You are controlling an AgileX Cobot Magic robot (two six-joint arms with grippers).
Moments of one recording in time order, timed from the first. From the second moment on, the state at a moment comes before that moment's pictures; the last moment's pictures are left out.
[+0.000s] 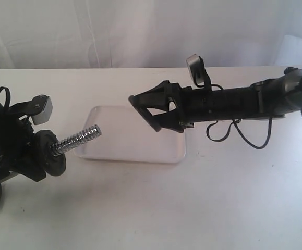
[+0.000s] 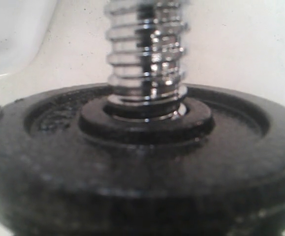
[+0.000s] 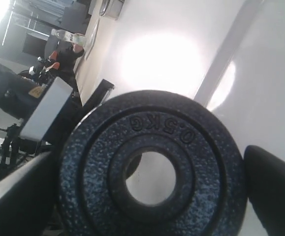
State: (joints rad) left arm -0.09 1.82 -1.14 -0.55 1.09 1.59; right arm 0.20 2.12 -1.21 1.68 1.16 -1.30
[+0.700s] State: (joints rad) left arm -0.09 1.81 -1.14 -0.57 1.09 1.59; right arm 0.26 2.05 -1.14 1.69 1.08 -1.33
